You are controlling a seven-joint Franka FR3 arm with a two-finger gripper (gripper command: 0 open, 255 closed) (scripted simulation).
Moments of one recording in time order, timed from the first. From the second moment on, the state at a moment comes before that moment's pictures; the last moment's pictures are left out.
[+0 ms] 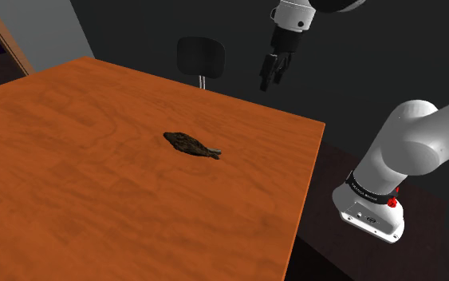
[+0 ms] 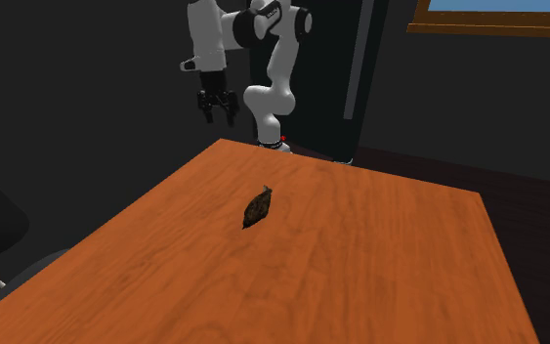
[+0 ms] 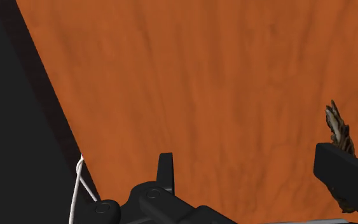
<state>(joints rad) 0.11 -0.67 0.07 -2.48 0.19 1.92 -0.01</state>
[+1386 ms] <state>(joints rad) 0.24 -0.07 0.36 -2.21 0.19 2.37 0.23</state>
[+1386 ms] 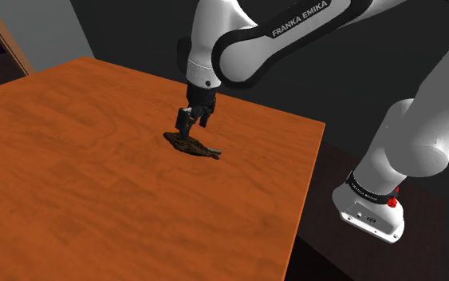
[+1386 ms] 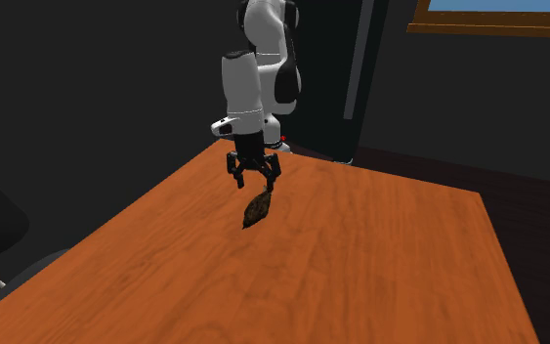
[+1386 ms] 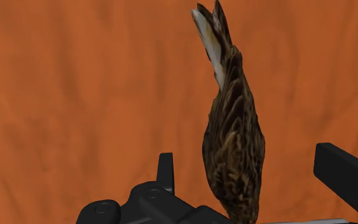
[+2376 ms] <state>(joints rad) 0.25 0.06 0.38 -2.21 0.14 2.50 0.27</state>
